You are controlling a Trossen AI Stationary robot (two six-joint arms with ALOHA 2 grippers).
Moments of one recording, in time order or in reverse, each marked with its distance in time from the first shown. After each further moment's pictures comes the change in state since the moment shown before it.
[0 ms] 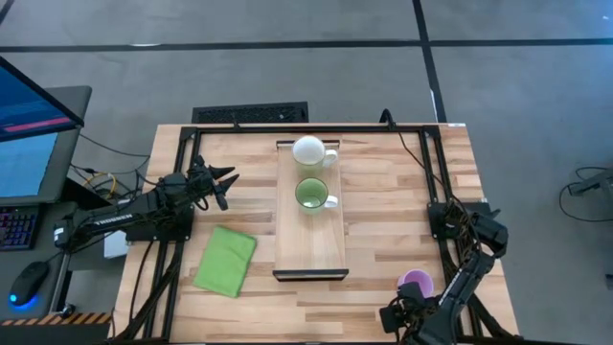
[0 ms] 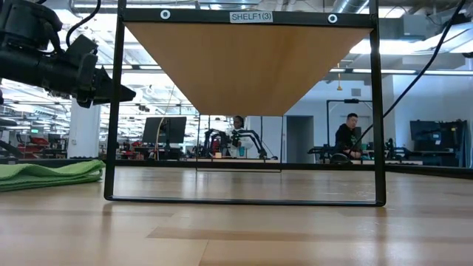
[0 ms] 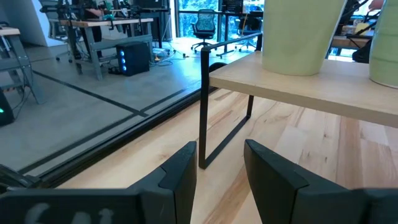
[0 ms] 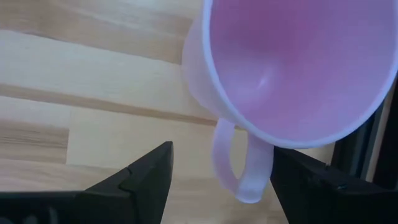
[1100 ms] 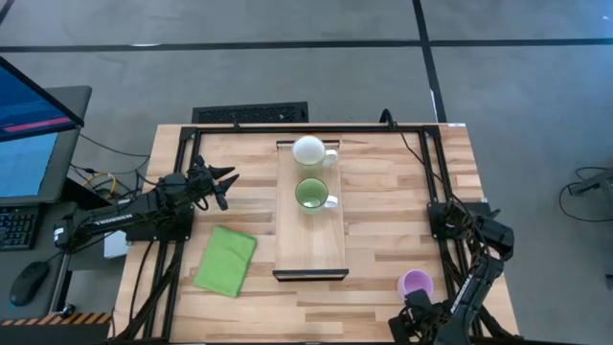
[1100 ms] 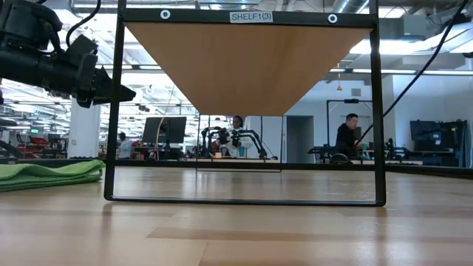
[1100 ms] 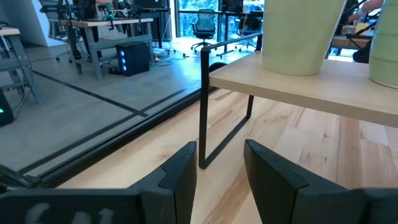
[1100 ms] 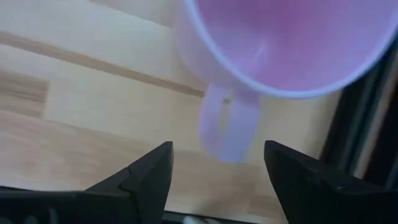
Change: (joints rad) left arm 0.000 0.000 0.000 0.000 0.001 0.000; right arm 0.080 0.000 0.000 0.030 0.002 -0.012
